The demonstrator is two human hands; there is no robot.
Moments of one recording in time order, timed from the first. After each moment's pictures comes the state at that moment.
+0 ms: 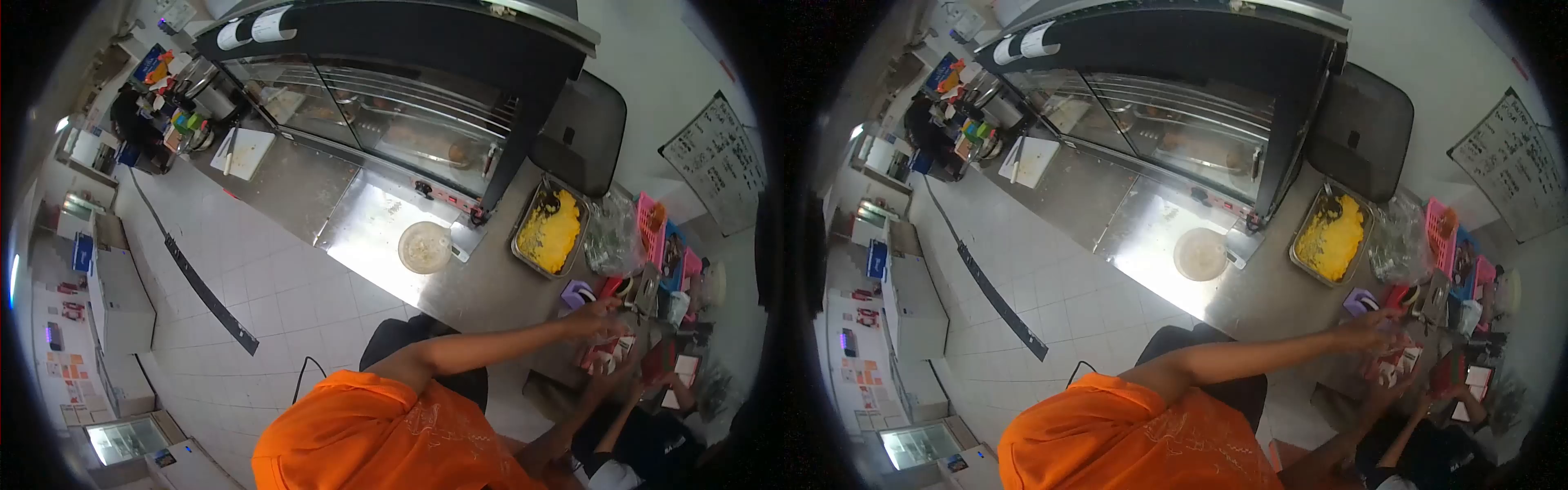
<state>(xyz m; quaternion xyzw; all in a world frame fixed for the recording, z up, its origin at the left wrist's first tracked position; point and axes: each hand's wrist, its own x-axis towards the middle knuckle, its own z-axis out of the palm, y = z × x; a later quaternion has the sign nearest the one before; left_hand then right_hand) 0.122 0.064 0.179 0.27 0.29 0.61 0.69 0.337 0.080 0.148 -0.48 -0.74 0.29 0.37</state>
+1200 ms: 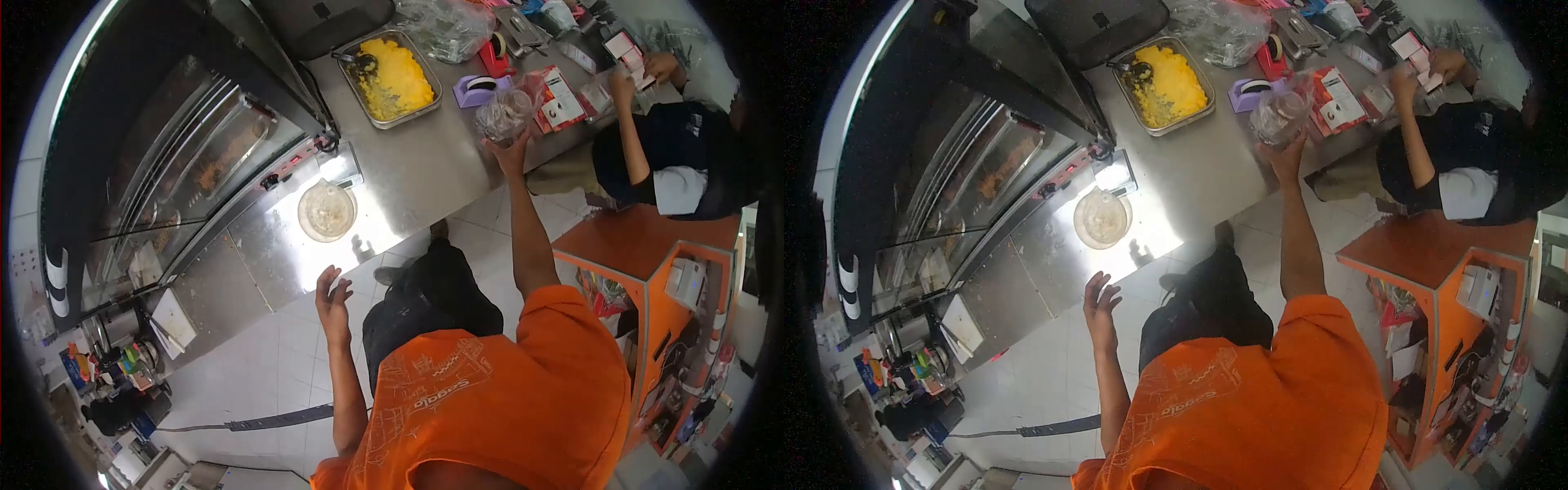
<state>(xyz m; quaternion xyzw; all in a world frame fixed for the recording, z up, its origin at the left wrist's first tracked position) -0.105 -0.300 0.148 0.17 0.73 0.47 0.45 0.256 0.036 -0.020 -0.57 -0.56 0.28 0.53</state>
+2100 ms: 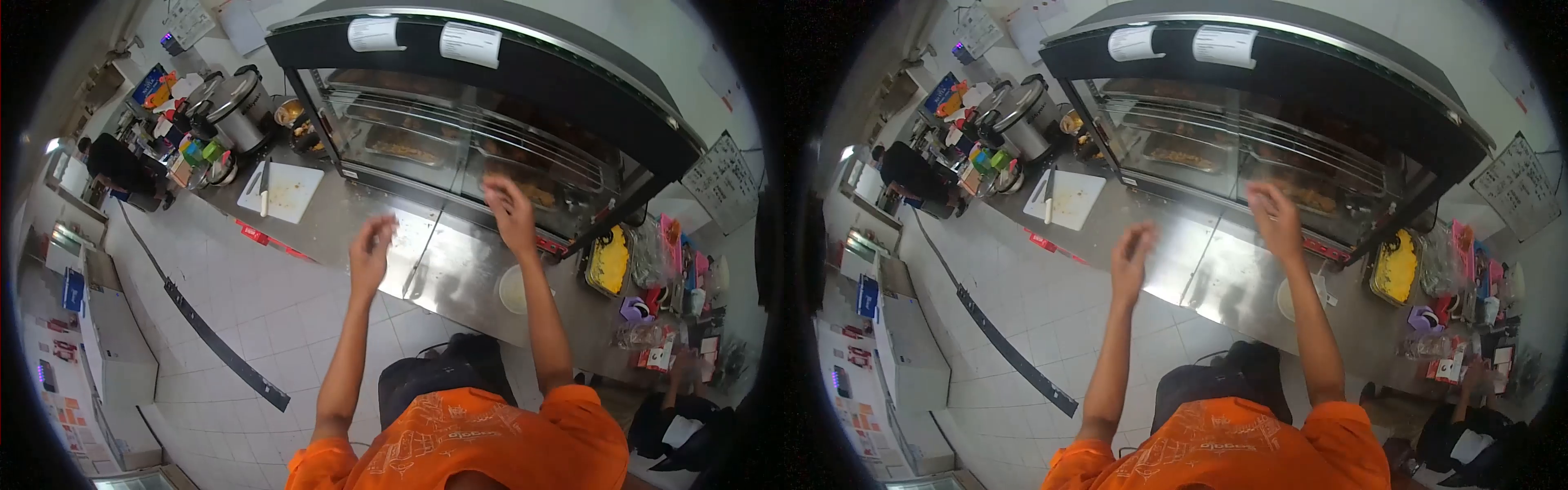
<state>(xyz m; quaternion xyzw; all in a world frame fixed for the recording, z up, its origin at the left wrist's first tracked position) -0.387 -0.429 0.244 0.24 0.68 0.69 0.06 -0.287 -0.167 0.256 -0.10 -0.74 0.57 0.34</state>
